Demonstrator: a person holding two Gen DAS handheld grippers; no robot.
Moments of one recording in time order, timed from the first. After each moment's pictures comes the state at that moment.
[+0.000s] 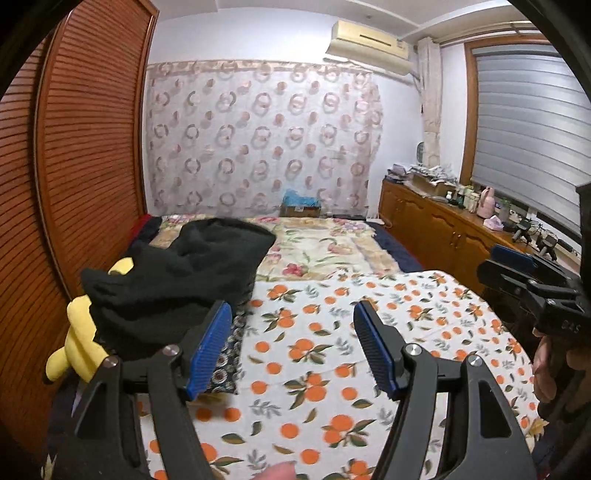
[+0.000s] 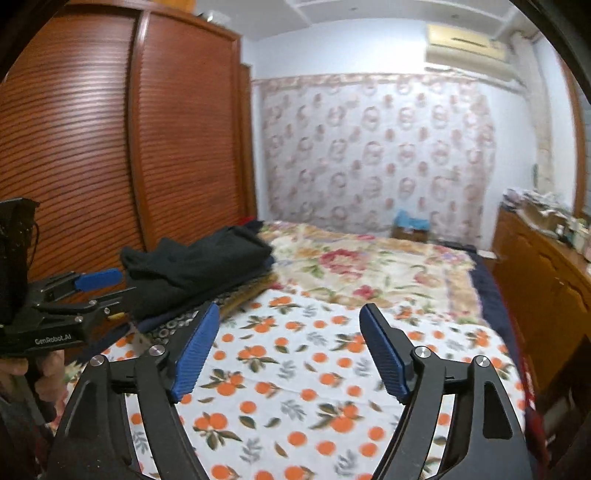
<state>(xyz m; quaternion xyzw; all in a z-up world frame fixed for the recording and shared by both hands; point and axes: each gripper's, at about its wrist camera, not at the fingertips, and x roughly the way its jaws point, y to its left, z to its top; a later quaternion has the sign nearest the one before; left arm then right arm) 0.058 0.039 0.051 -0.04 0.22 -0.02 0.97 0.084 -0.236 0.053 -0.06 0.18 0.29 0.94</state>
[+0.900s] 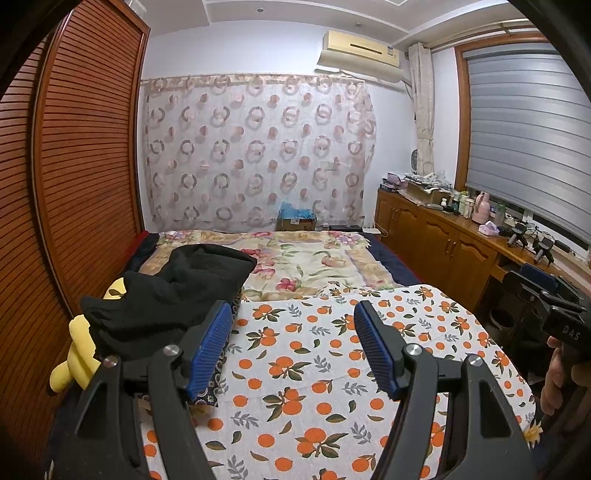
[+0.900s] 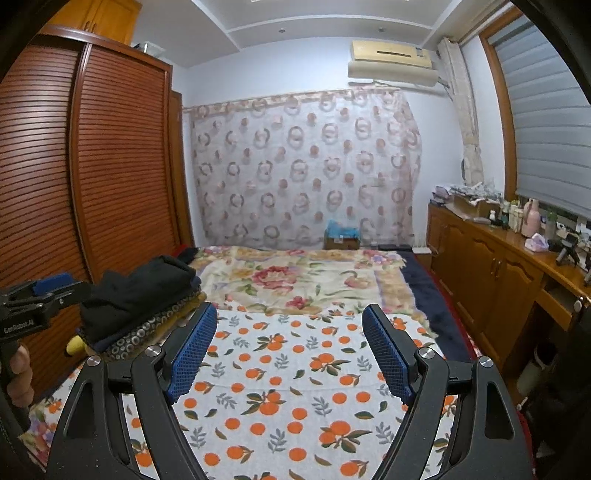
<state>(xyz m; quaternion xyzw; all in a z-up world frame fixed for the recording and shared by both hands) 0.044 0.010 0.088 -0.03 0.21 -0.02 0.98 0.060 -0.312 0.071 -0.02 0.15 0.17 0.97</state>
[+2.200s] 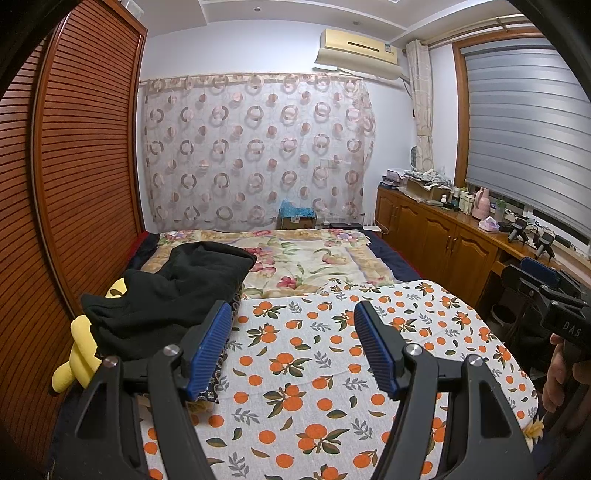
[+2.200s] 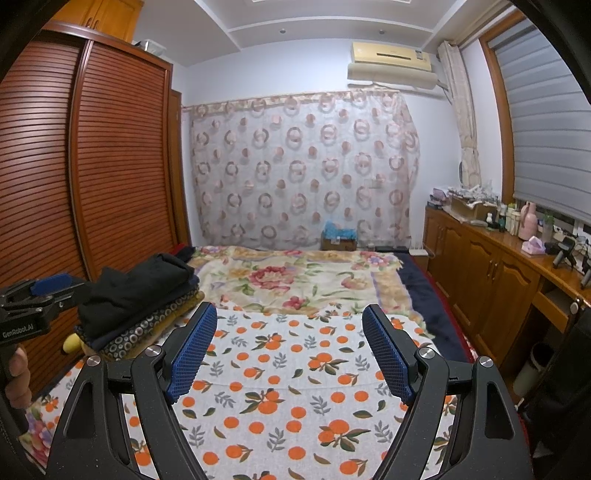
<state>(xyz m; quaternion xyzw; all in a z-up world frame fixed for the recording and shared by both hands) 0.045 0.010 0.086 -0.03 0.21 -0.02 0.98 0.057 -0.312 0.070 -0.02 0.15 0.17 0.97</state>
